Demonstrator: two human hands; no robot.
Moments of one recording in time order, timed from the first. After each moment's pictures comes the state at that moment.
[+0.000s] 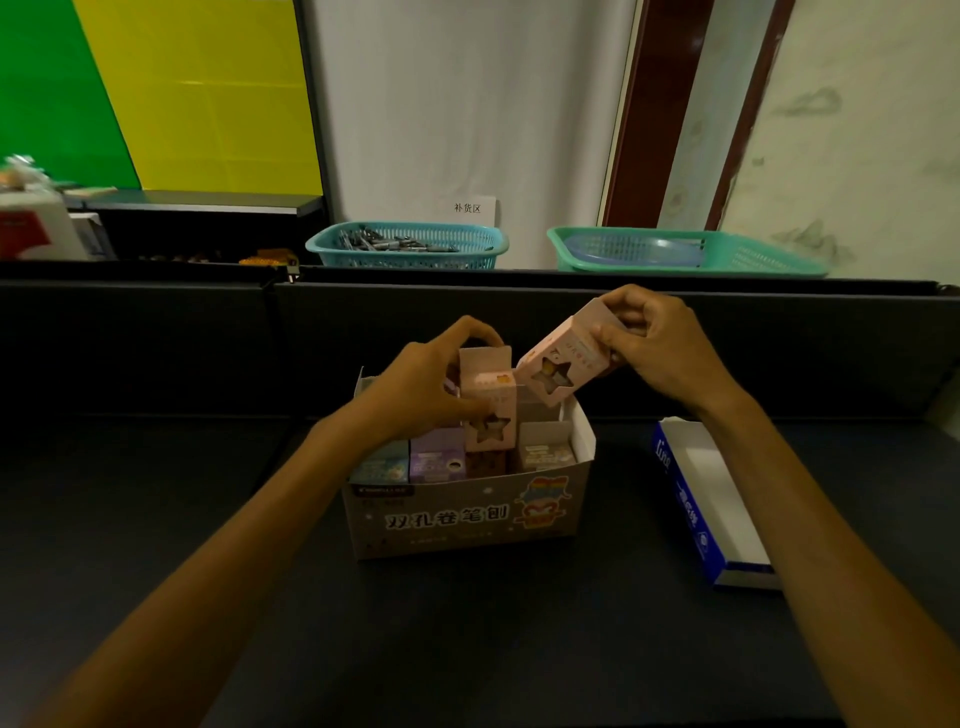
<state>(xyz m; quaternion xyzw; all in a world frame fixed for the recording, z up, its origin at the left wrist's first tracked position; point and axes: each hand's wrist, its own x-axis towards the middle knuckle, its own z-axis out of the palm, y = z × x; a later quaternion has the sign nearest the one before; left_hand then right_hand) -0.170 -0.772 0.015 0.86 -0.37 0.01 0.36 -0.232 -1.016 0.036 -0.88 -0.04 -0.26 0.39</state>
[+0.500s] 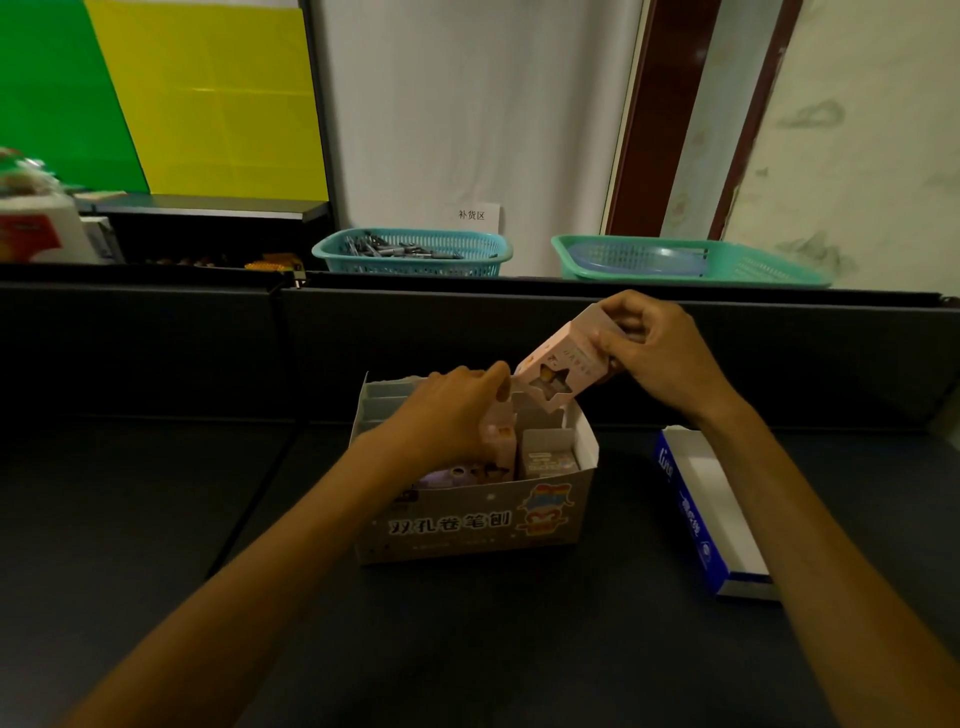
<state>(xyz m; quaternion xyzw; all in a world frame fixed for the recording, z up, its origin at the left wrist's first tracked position) -0.173 -0.798 -0.004 0.92 -0.38 0.08 0.08 -0.233 -1.009 0.038 -0.88 -0.04 -0.26 0.39</state>
